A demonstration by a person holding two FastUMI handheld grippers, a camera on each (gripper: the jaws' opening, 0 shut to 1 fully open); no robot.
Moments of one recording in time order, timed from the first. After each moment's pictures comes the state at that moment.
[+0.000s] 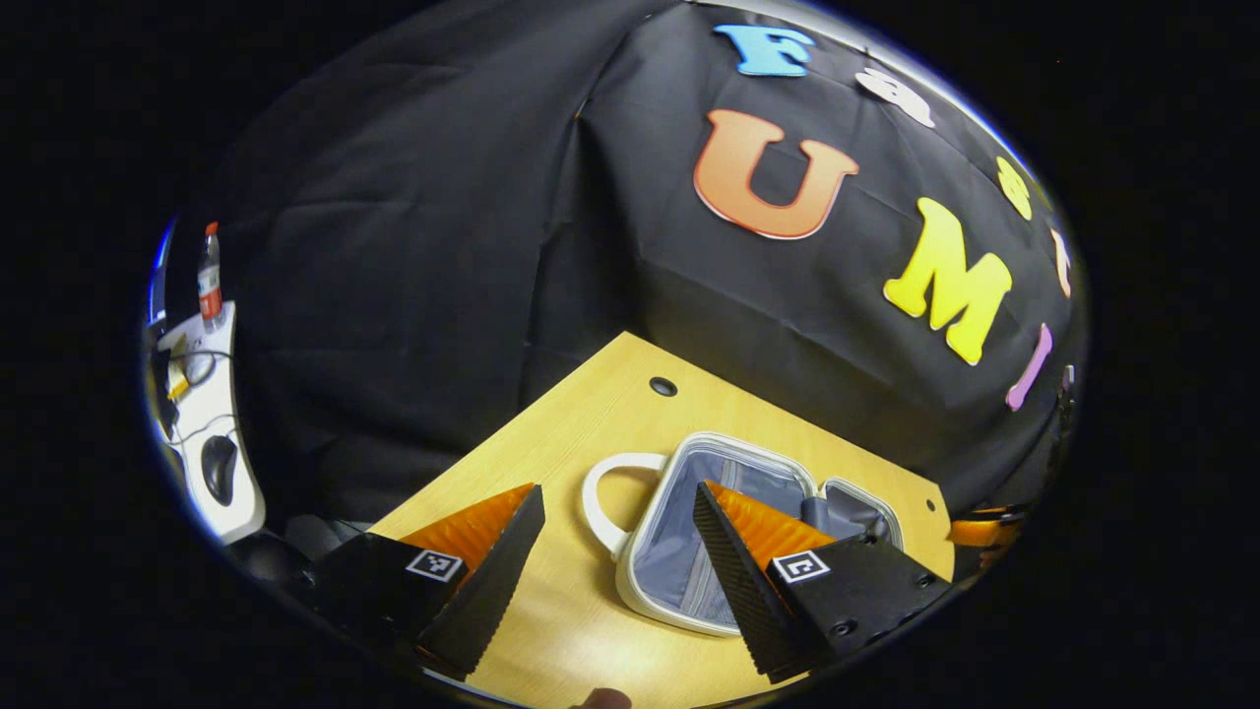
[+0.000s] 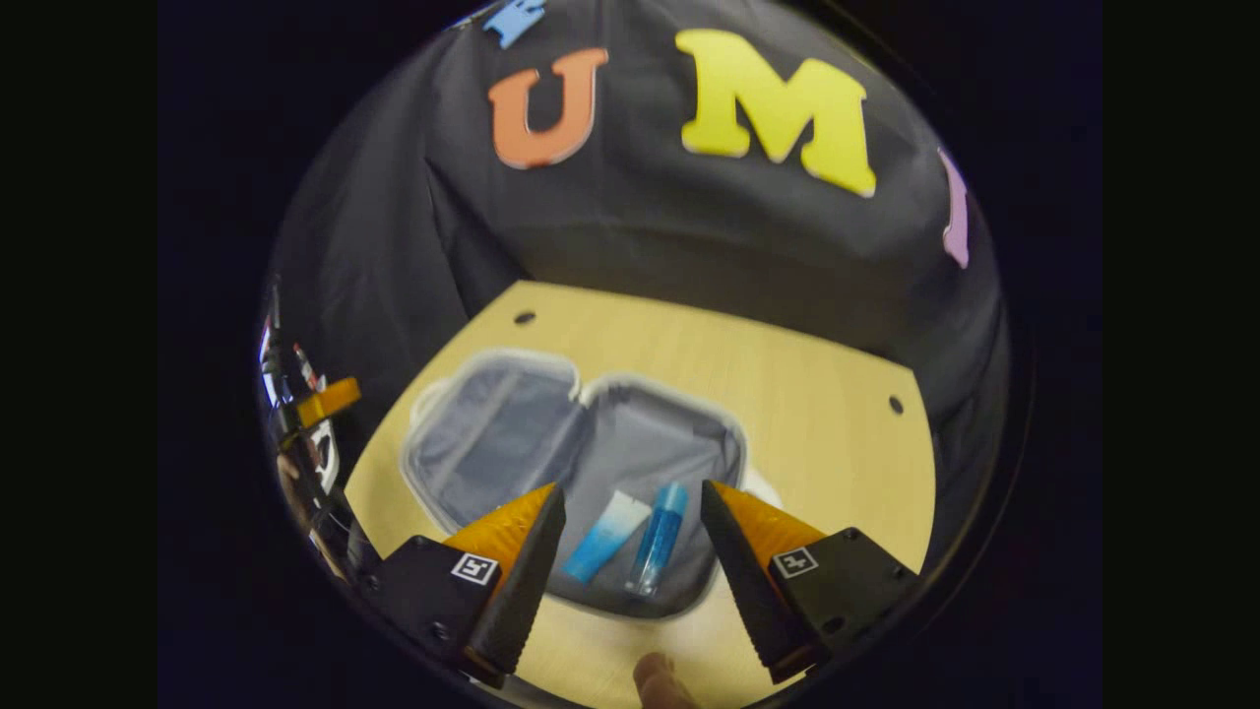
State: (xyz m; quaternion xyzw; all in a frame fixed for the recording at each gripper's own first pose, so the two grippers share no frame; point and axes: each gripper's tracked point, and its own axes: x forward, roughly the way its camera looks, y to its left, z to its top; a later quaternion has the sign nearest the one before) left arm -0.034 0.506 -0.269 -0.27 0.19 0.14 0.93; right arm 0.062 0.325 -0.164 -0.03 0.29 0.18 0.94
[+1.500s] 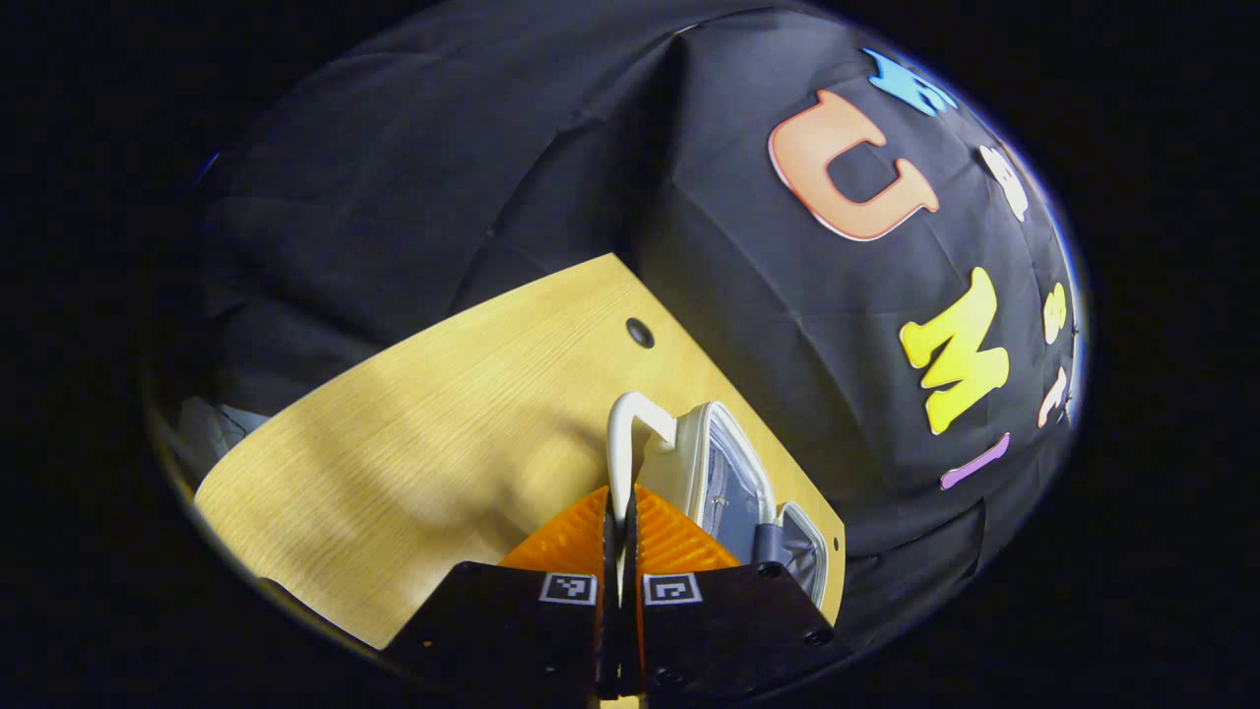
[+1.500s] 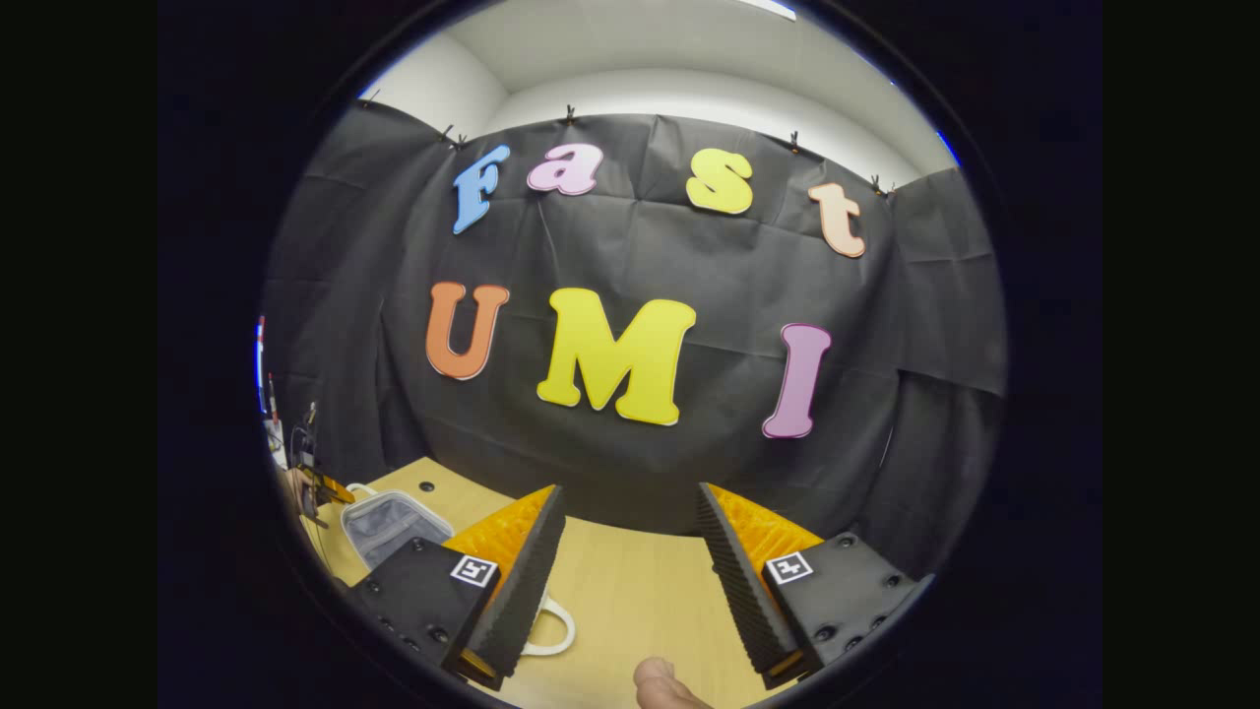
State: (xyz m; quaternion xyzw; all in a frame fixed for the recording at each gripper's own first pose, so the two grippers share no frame) left arm 0.024 0.473 -0.296 -0.42 0.22 0.05 0.88; right arm 0.010 0.152 0.027 -0.05 0.00 0.03 1.00
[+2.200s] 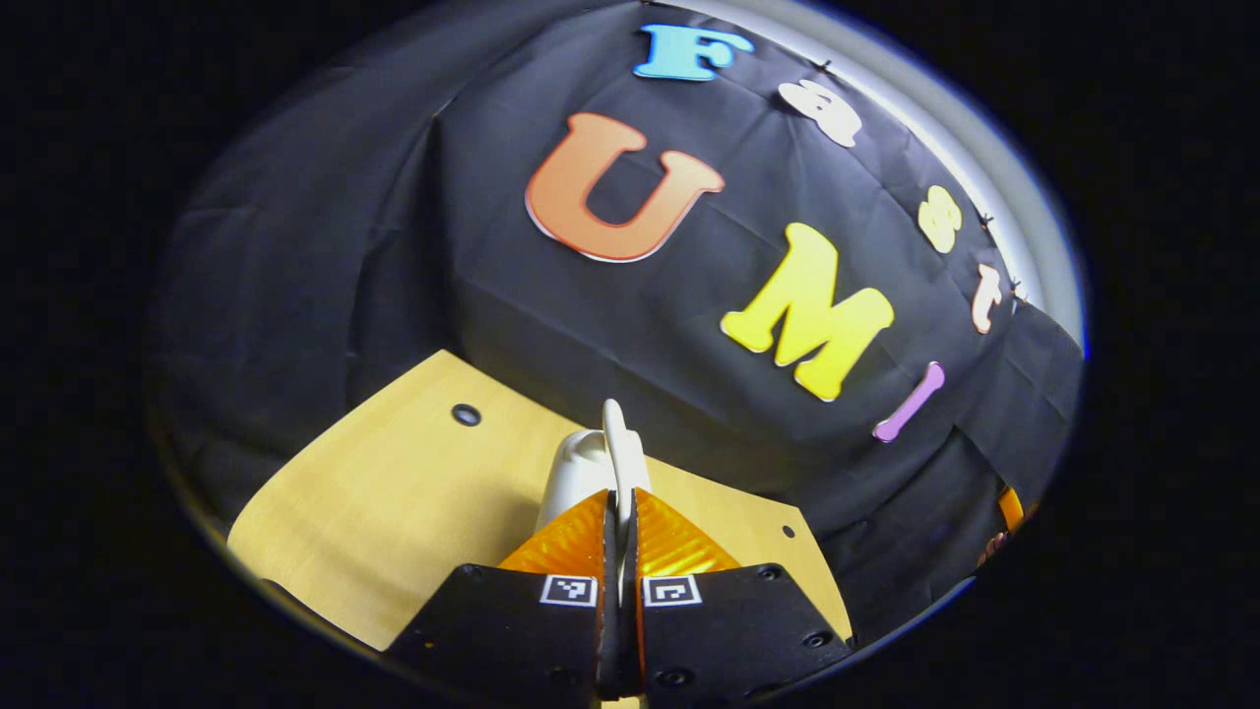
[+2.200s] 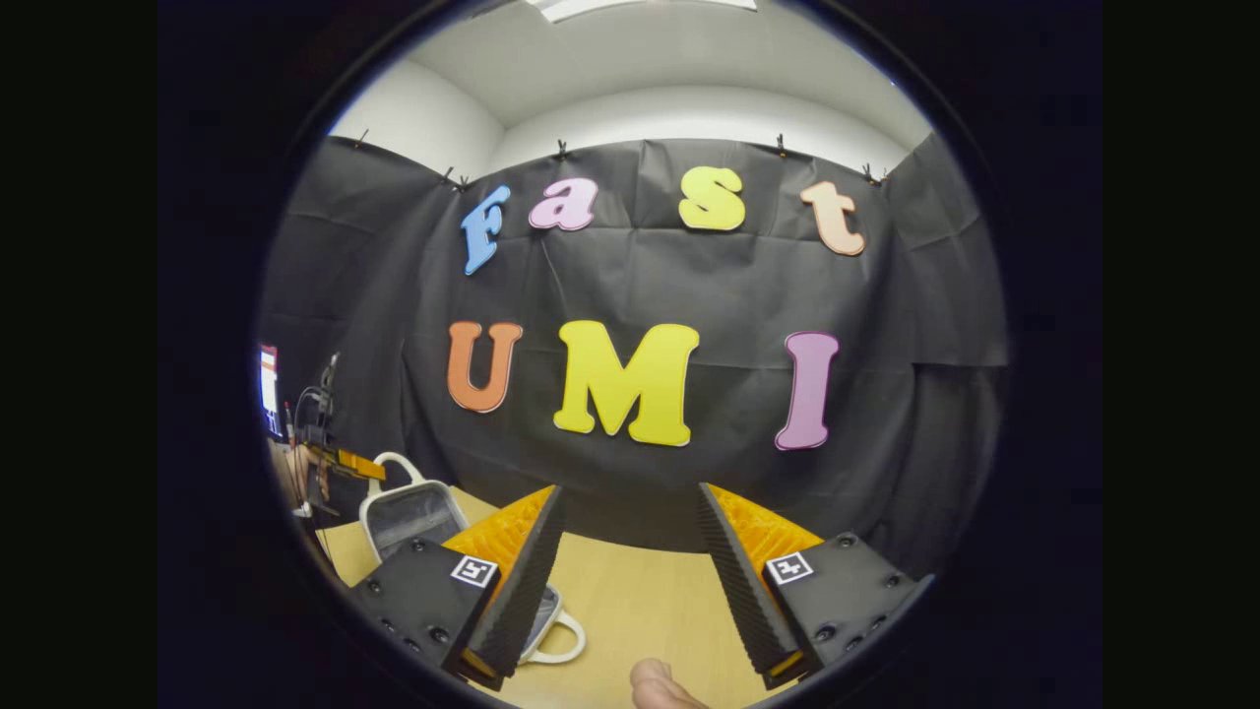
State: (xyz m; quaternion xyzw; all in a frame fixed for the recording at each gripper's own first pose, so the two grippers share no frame) left arm 0.025 0.330 -0.113 -0.28 0.12 -0.06 0.95; right arm -0.011 0.108 0.026 -0.01 -0.03 0.09 1.00
